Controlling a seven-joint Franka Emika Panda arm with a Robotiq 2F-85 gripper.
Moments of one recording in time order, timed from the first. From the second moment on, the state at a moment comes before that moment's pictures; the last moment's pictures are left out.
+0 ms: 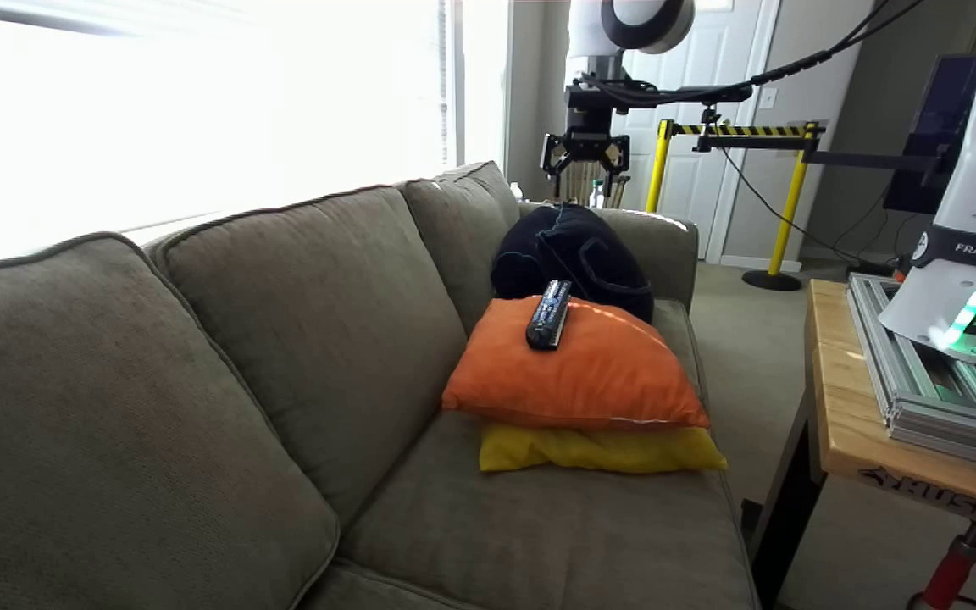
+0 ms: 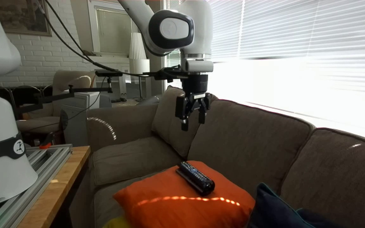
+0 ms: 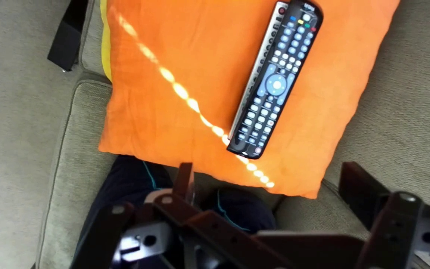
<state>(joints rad) -0.02 0.13 0.02 -2.30 -0.05 2.44 0.99</state>
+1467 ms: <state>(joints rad) 0.08 0.36 -0.03 -2.30 -0.07 2.62 1.15</state>
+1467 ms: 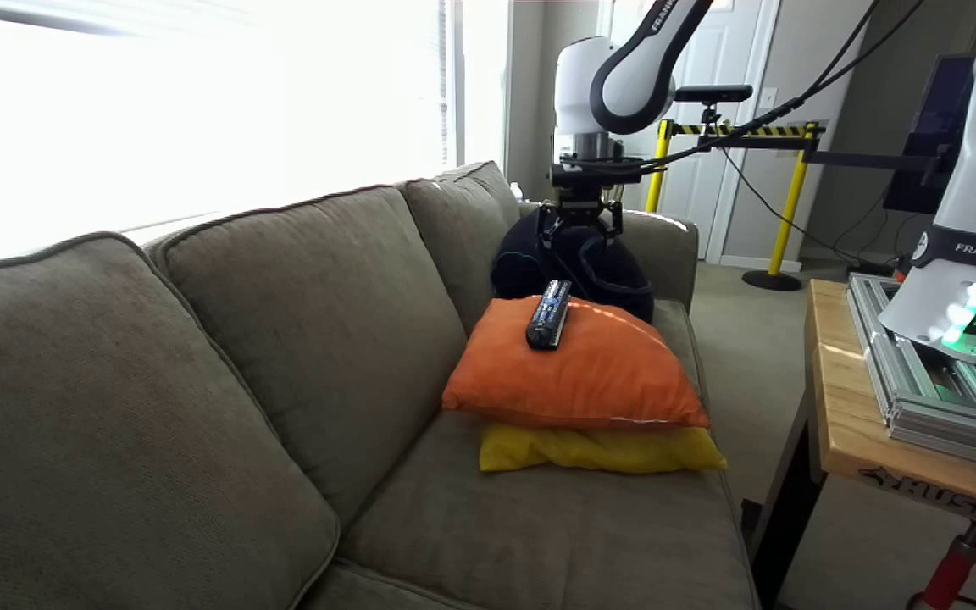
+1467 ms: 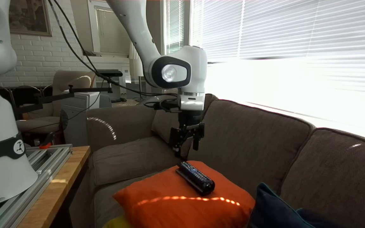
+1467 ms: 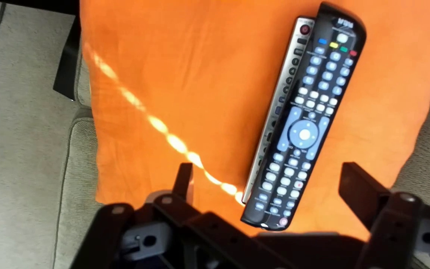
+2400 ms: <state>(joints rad) 0.14 0.49 -0.09 -2.25 -0.04 2.71 1.10</state>
